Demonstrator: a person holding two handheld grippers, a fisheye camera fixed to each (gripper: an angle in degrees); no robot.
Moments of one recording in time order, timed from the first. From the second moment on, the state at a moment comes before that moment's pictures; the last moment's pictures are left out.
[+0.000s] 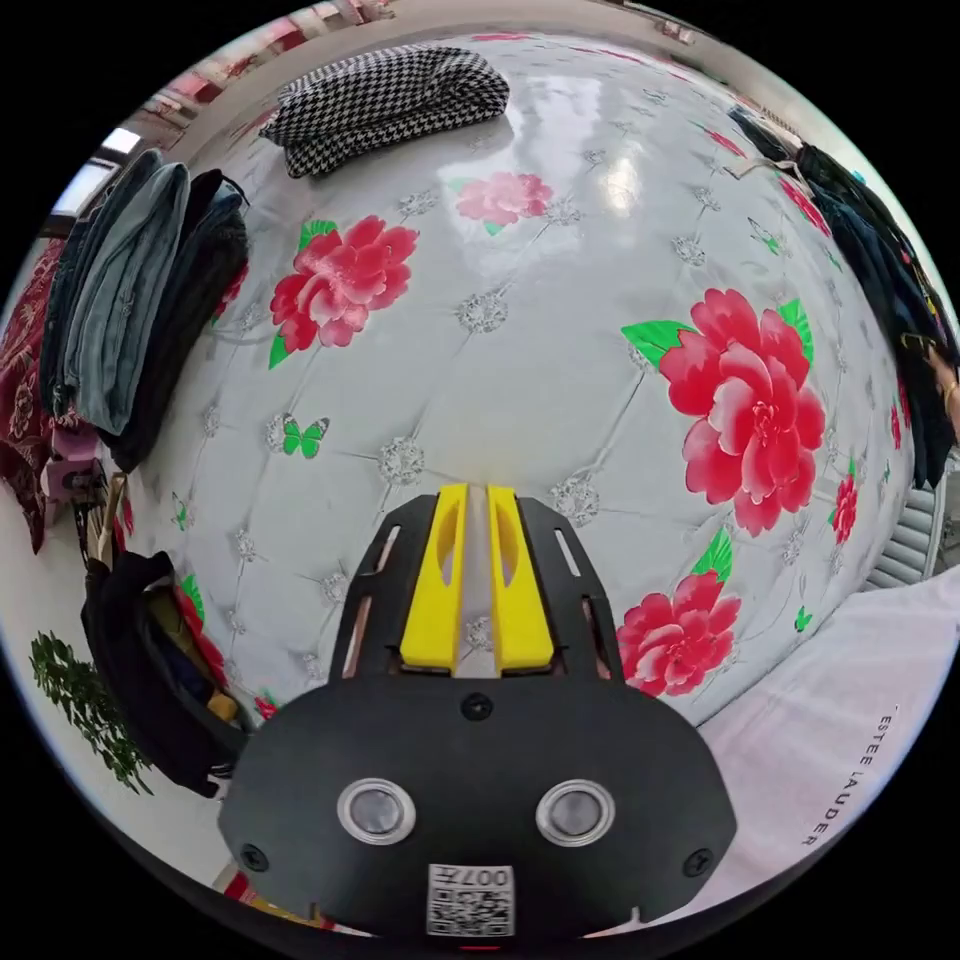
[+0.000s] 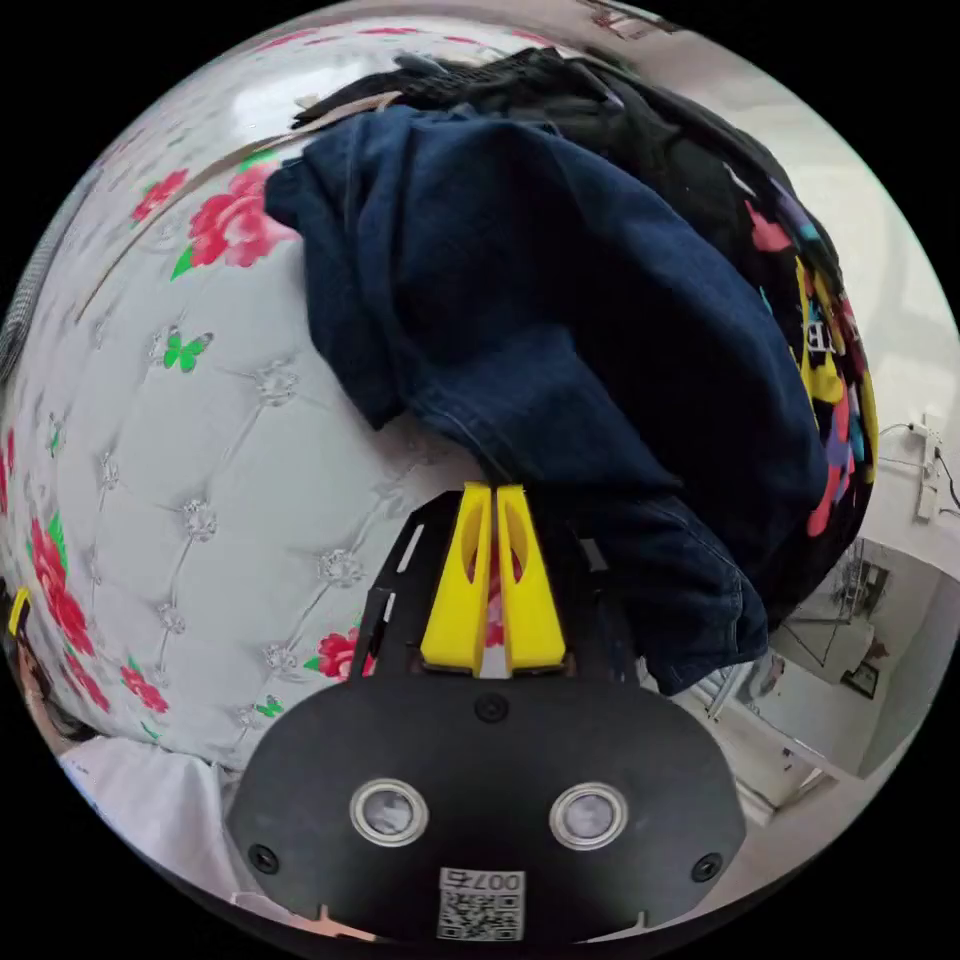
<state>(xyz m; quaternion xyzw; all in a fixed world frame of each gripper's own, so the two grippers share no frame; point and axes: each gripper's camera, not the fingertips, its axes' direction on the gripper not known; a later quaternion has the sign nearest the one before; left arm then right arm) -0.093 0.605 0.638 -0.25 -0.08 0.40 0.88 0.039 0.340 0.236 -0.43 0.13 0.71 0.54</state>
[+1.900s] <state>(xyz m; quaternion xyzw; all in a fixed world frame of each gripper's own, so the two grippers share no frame) -0.344 0.467 0.418 -0.15 -0.22 0.14 0.95 -0.093 -0.196 0.348 0.00 -0.36 0.28 0.89</state>
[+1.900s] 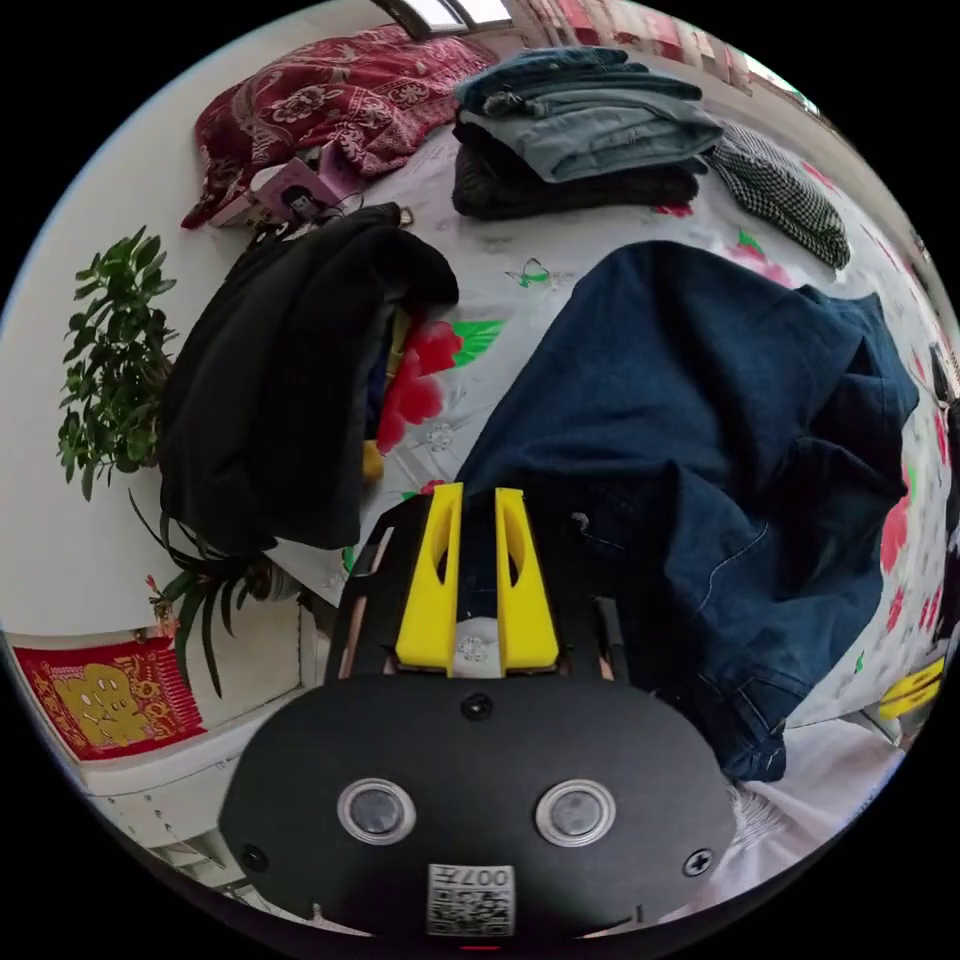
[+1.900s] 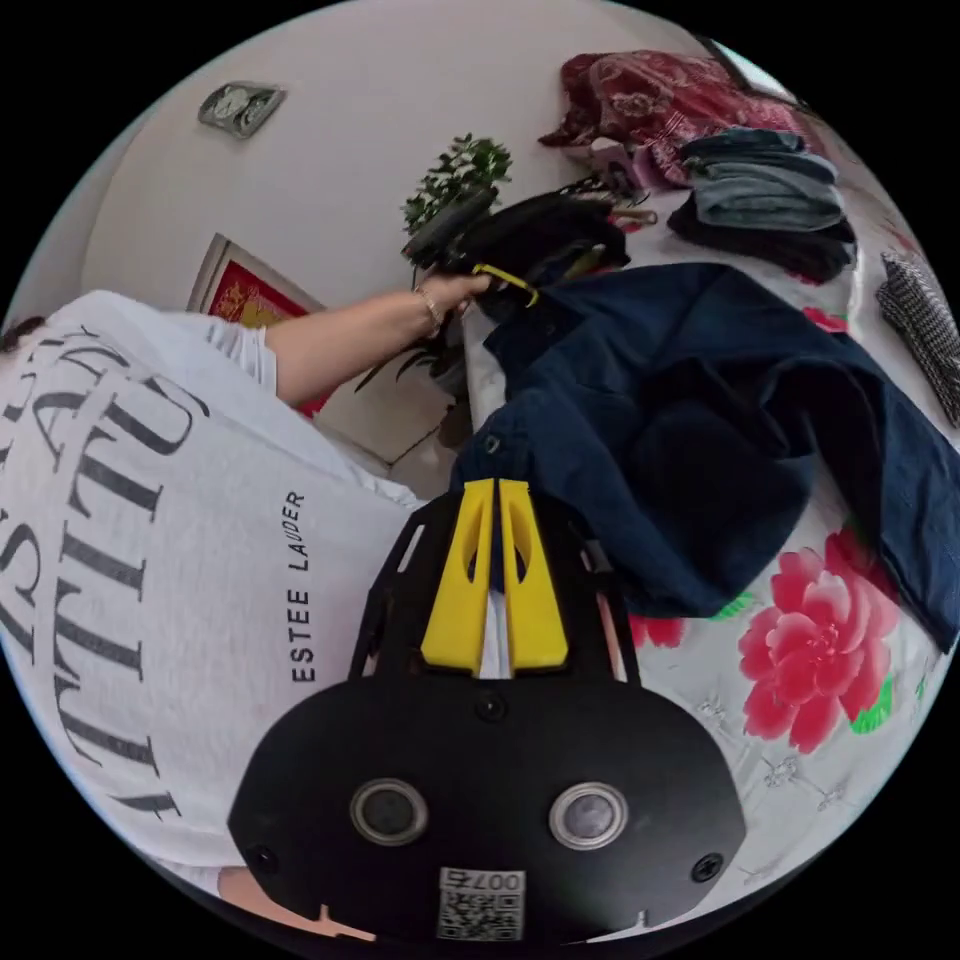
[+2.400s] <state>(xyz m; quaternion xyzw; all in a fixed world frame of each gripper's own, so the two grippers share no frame) -0.227 0.633 0.412 -0.24 0.00 0.20 0.95 0.125 -0.032 0.427 -0.16 -0.05 0.54 0.82</state>
